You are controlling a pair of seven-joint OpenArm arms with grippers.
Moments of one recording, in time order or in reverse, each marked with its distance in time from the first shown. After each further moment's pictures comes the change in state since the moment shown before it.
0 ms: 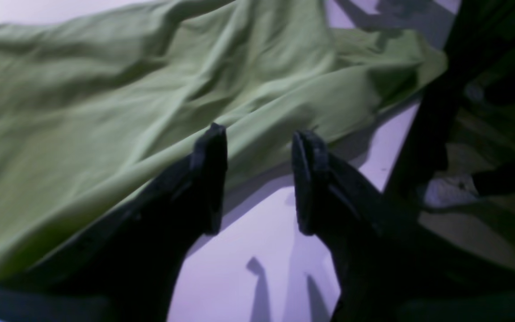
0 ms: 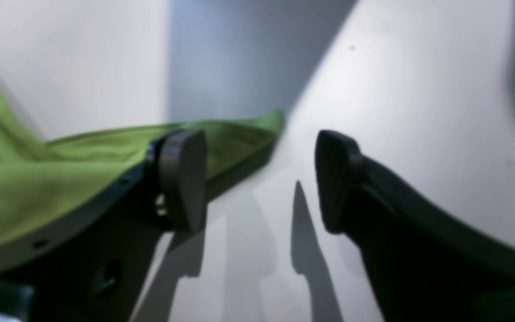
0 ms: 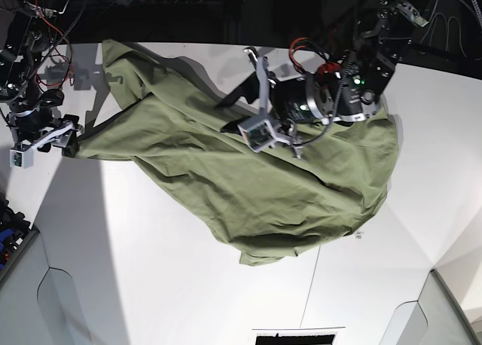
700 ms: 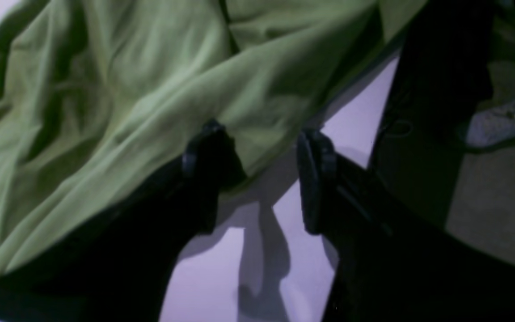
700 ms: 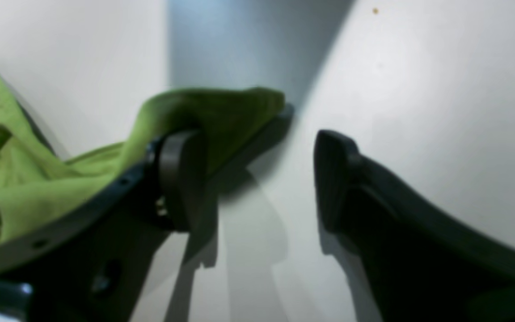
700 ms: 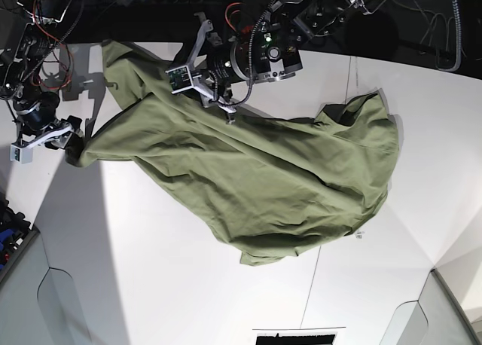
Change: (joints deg) left arm -0.9 8.7 18.4 -10.4 24.5 6.4 -6.4; right arm 2.5 0.1 0.9 -8.9 8.7 3.6 0.6
